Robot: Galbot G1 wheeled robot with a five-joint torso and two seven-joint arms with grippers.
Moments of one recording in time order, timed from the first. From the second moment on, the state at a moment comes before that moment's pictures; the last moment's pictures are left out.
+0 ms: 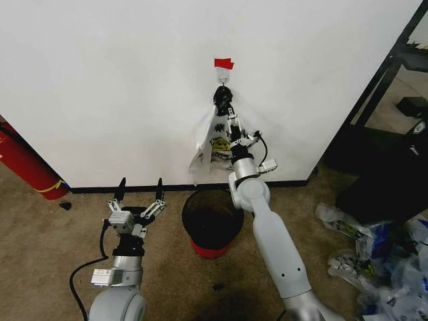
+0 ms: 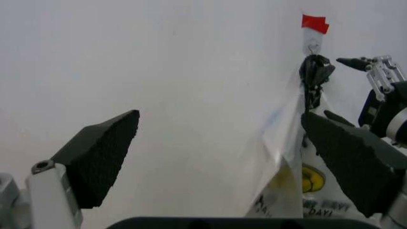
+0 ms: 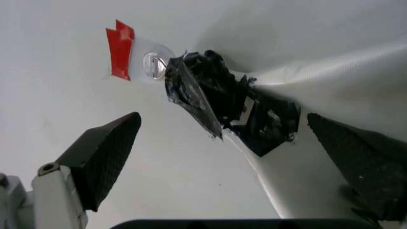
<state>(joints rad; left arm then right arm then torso) 1.54 -1.36 -0.46 -2.13 -0.18 -0.42 -0.09 -0.70 1.61 0.23 1.48 1.36 0.09 -0.22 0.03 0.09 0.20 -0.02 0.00</state>
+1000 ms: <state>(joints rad) 1.56 -1.35 -0.47 -2.15 -0.17 -0.43 -0.10 -0.63 1.61 0.26 1.31 1.27 0.08 -0.34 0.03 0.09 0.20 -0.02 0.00</state>
